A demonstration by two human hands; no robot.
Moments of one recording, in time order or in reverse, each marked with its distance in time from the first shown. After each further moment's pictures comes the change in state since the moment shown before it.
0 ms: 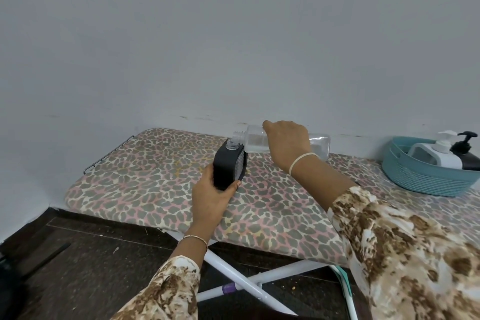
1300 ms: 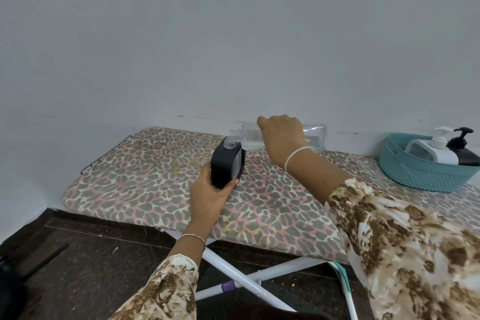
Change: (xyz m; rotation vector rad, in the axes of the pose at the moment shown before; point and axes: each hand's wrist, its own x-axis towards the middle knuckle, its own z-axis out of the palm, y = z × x) left_hand 0.000 0.000 0.001 -0.041 0.000 0.017; right_hand 0.001 -0.005 -0.013 -0.057 -0.024 -0.016
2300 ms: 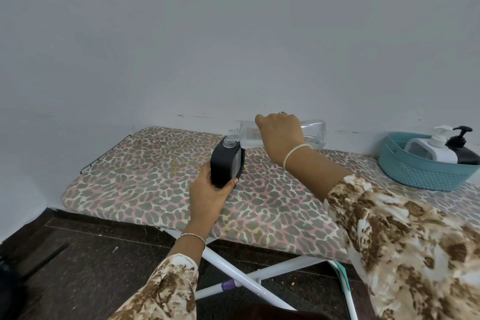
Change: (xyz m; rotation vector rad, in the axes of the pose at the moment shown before) left_hand 0.001 -0.005 0.001 -0.028 -0.007 -0.006; right_hand 0.002 -0.002 0.000 -0.002 0.021 0.006
